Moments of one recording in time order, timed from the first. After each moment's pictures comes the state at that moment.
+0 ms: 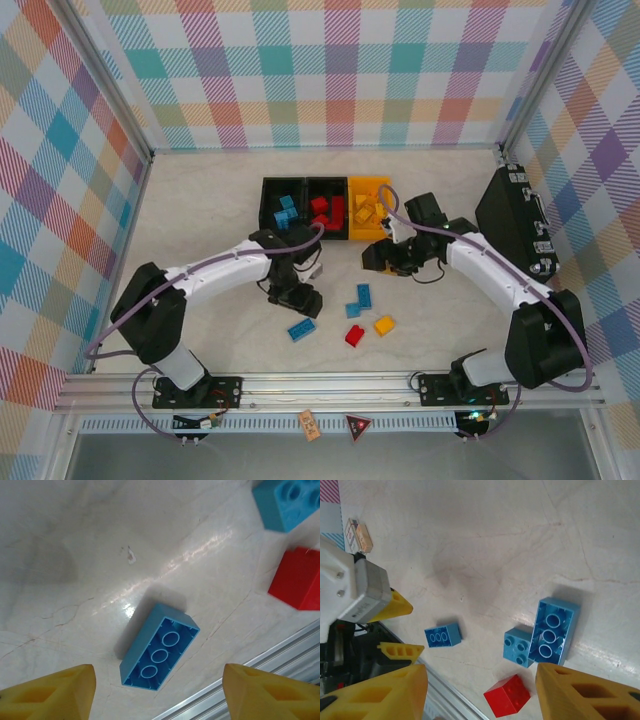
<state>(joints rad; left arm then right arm) -0.80 1.62 1.14 -1.01 0.24 -0.31 0.38 1.38 0.99 -0.76 -0.64 0.36</state>
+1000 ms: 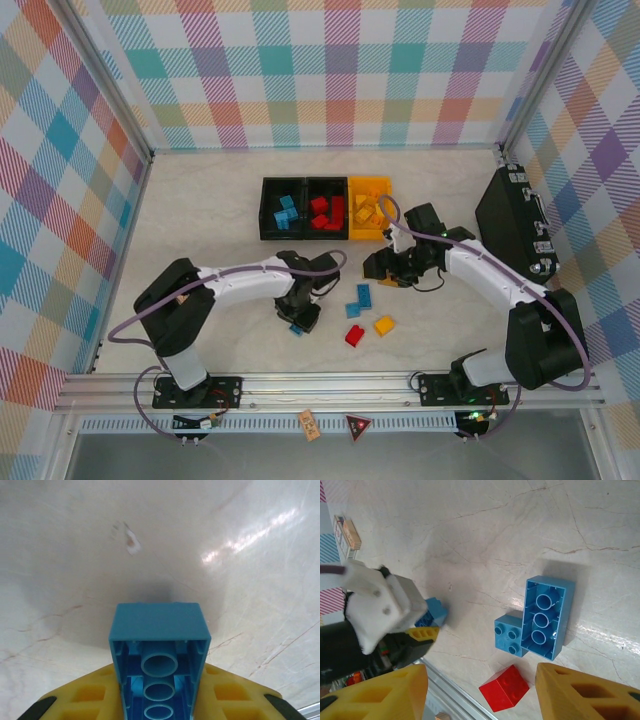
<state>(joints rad) -0.90 1.70 1.08 -0.95 0.06 -0.37 0.38 1.38 0.91 -0.72 -0.65 0.42</state>
